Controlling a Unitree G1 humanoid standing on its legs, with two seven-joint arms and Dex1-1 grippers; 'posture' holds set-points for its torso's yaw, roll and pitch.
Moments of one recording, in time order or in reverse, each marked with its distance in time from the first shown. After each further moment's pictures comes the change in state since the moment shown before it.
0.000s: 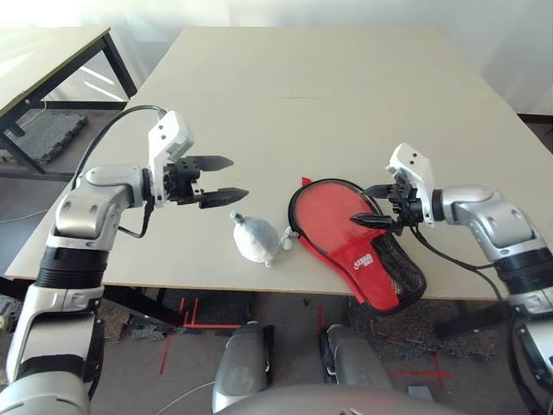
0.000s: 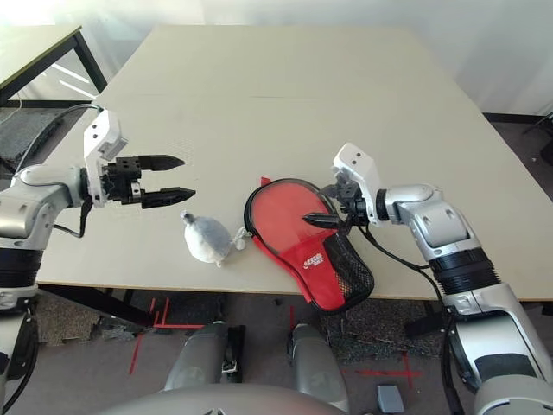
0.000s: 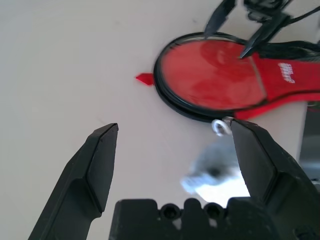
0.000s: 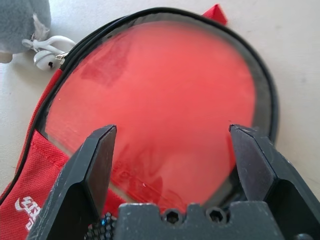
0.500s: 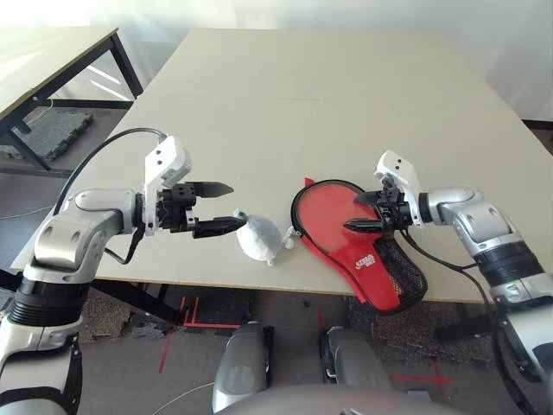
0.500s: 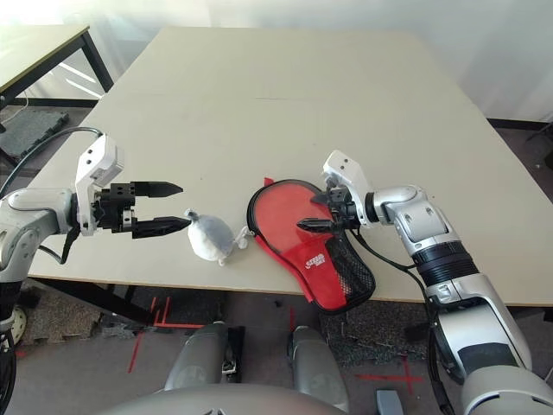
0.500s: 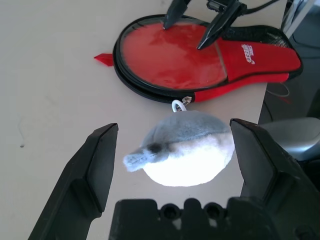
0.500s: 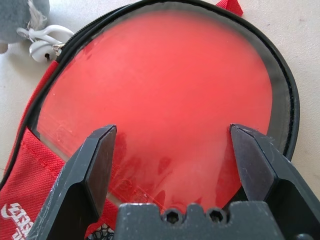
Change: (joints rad) left arm 0.102 0.016 -0.055 -0.138 -0.022 0.038 0.036; right arm -0.022 0.046 0.012 0.112 -0.071 -0.078 0.031
